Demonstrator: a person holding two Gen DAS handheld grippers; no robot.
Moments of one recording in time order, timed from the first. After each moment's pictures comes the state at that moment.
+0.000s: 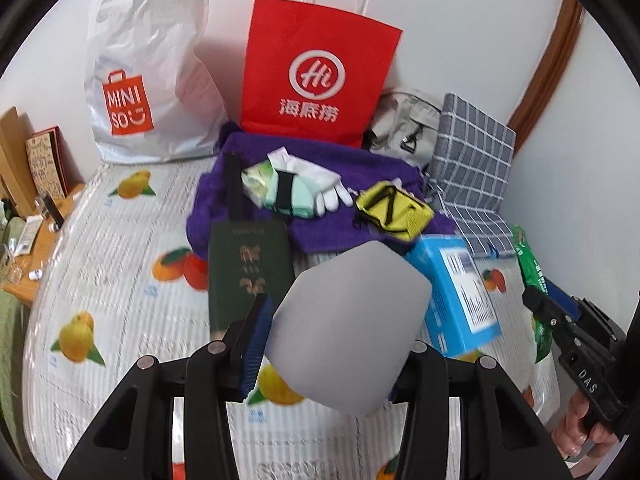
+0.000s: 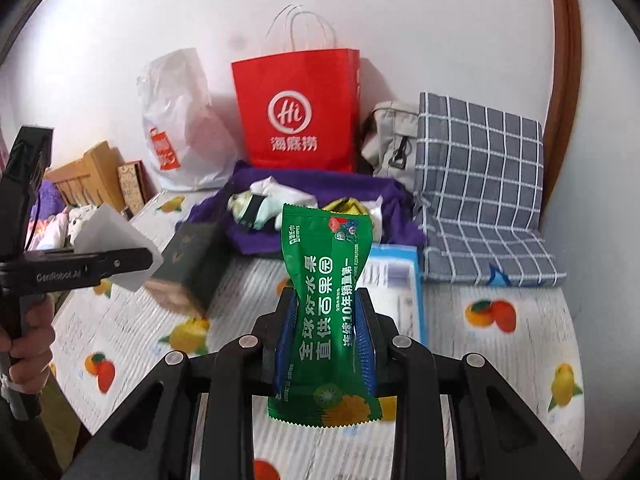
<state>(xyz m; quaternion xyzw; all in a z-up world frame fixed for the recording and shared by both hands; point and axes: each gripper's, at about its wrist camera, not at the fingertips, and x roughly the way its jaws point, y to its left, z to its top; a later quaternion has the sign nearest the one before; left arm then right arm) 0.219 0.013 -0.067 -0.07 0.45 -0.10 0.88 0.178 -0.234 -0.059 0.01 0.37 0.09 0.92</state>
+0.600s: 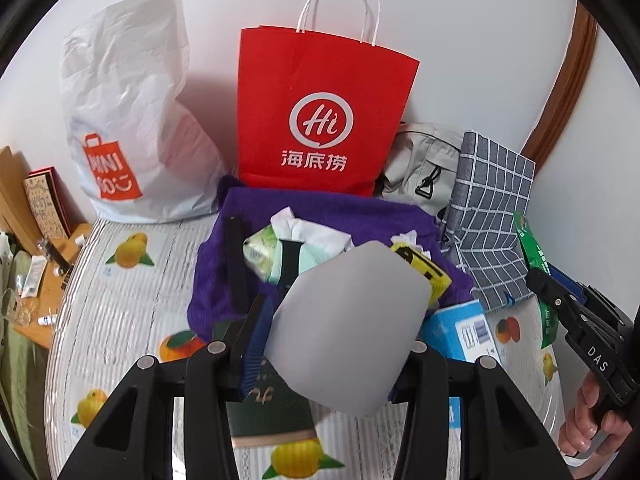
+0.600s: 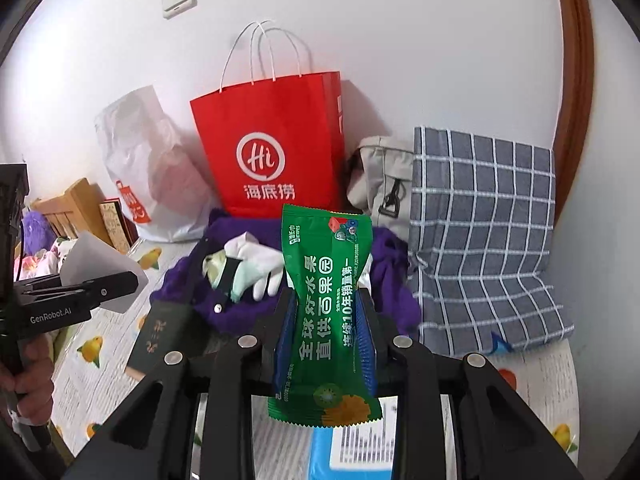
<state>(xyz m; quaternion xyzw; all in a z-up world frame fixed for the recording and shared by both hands) 0.297 0.003 -0.038 -0.05 0.44 -0.09 0.89 0.273 -0.238 -0.031 0.03 0.36 0.08 0.93</state>
